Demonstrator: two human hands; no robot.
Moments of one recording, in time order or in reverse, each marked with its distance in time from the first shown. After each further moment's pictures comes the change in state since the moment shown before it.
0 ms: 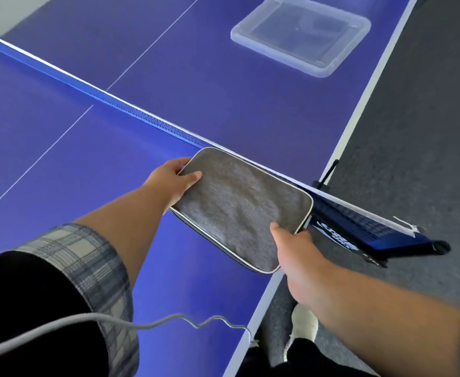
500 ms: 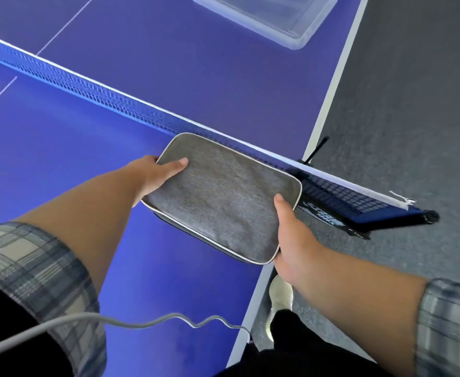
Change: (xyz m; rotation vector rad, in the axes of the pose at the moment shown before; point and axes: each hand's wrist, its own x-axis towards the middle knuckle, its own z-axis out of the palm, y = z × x) left_hand 0.038 -0.017 0.005 0.114 -0.233 -0.178; right_hand 0.004 0.002 0.015 0.422 0.056 0.163
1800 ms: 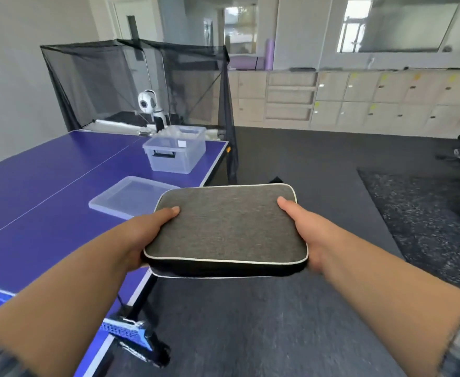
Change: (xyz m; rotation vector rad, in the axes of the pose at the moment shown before) left_hand -0.331 0.364 0.263 -0.449 -0.096 0.343; right_hand -0.197 -0.326 -0.442 0.016 -0.185 -0.497
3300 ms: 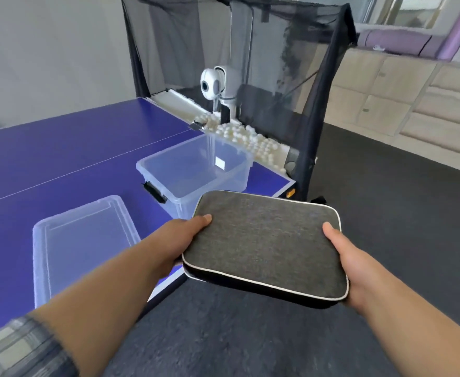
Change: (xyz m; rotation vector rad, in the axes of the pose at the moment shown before) left_hand 0.588 0.283 0.180 -0.190 0.344 -0.054; right_hand 0.705 -0.377 -0.005 -0.205 -0.278 0.155
